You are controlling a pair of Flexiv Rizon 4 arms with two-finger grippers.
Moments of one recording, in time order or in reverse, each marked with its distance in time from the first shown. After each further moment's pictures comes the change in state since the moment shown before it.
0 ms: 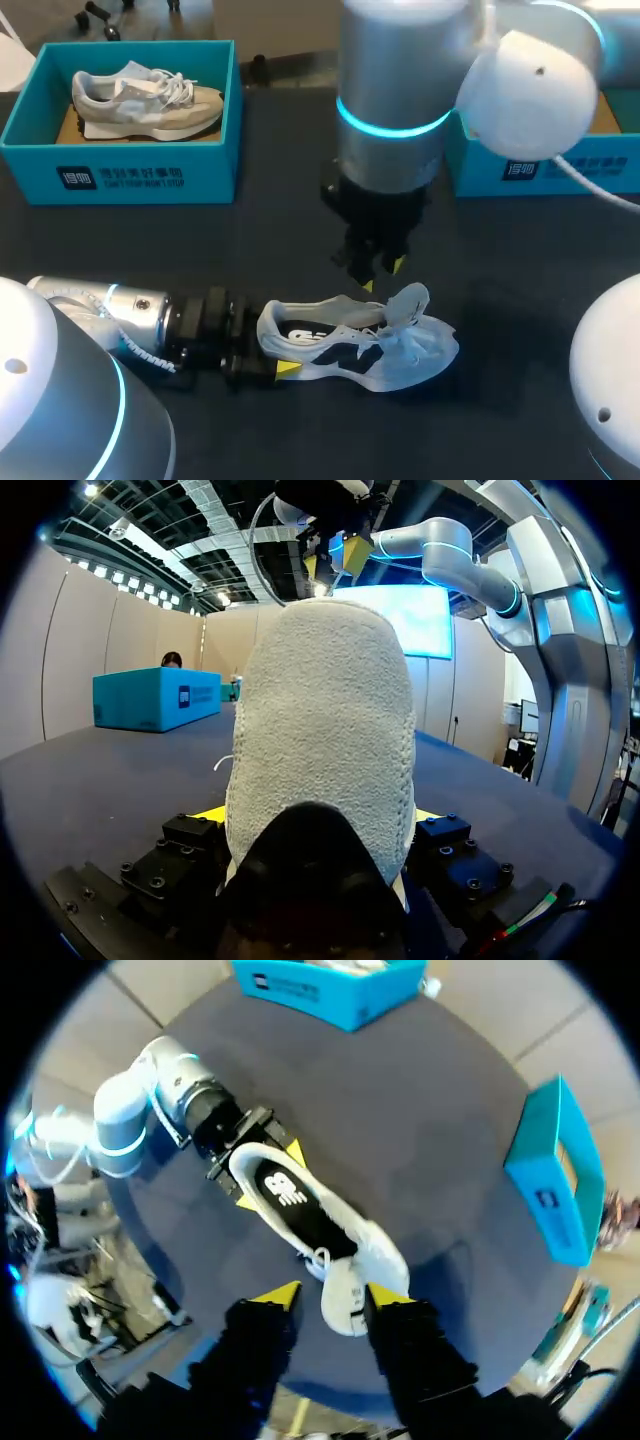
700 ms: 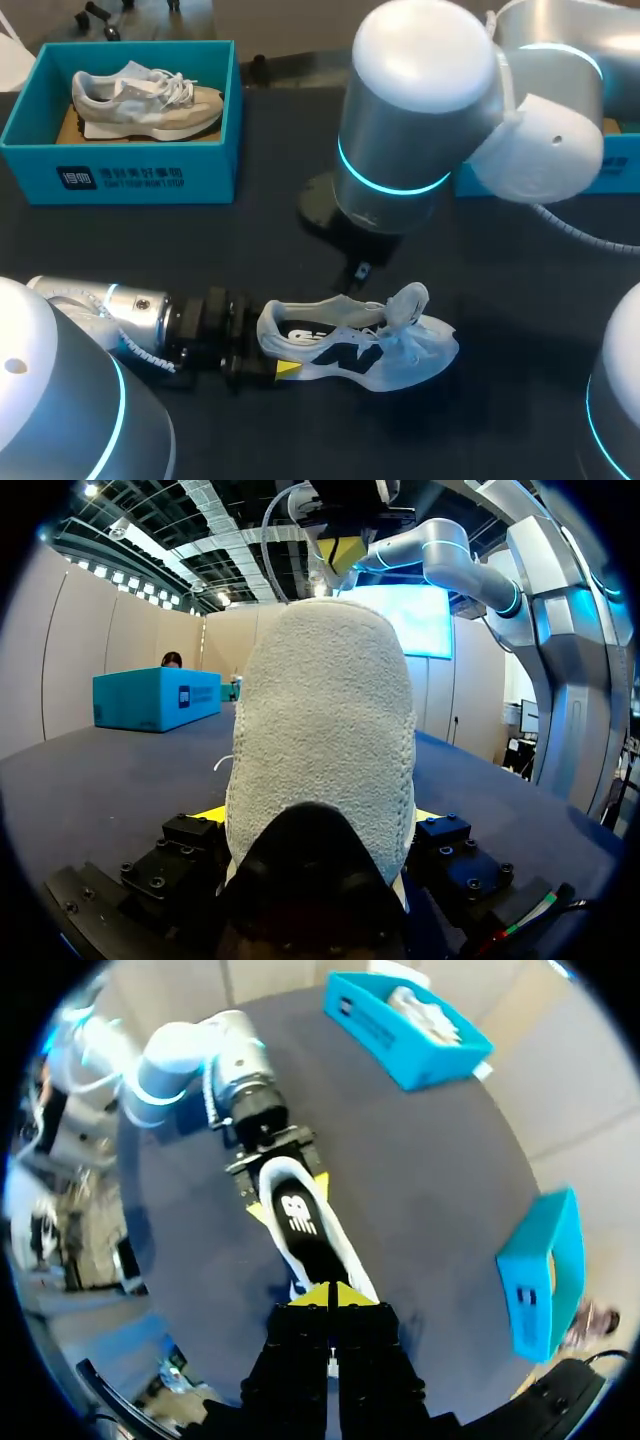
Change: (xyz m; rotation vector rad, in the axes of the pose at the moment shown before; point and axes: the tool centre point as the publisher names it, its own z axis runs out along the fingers) left arm 0.000 0.000 0.000 0.000 0.000 0.000; right arm 0.010 0.022 0.009 -0.174 -0.045 -0.369
